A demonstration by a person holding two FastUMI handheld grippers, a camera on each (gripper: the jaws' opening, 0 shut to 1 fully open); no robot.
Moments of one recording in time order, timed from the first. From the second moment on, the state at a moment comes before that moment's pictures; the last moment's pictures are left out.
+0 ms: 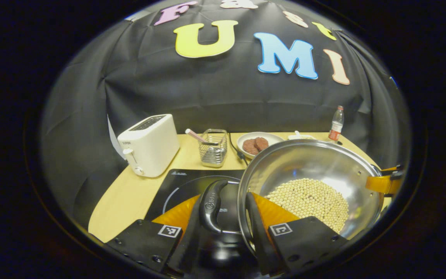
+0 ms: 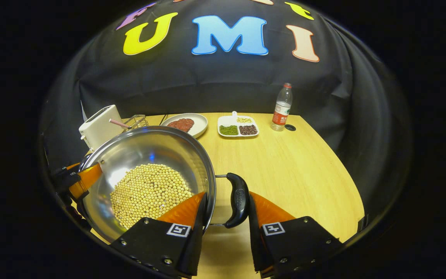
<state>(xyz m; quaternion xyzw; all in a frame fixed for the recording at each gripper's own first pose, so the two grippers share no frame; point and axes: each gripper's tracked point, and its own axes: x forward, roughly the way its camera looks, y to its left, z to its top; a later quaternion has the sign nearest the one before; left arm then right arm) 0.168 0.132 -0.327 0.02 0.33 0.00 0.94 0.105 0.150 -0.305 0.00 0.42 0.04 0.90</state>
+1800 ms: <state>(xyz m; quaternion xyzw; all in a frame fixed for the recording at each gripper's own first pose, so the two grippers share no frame) 0.173 0.263 -0.205 0.02 0.15 0.10 0.98 0.132 0.222 -0.216 -0.02 0.24 0.08 0.97</state>
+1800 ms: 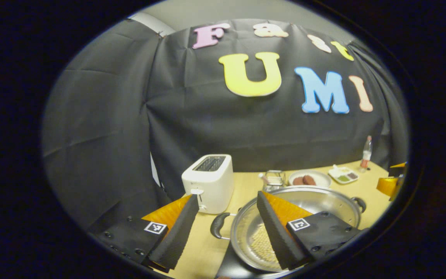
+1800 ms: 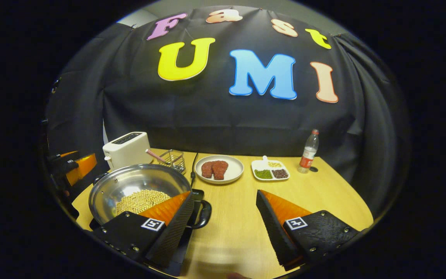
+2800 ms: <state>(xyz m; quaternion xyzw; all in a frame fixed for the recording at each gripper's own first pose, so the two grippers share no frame) -0.031 0.044 -0.007 0.03 0.01 0.04 1.00 -0.013 0.016 -0.063 0.00 0.10 0.07 0.99</state>
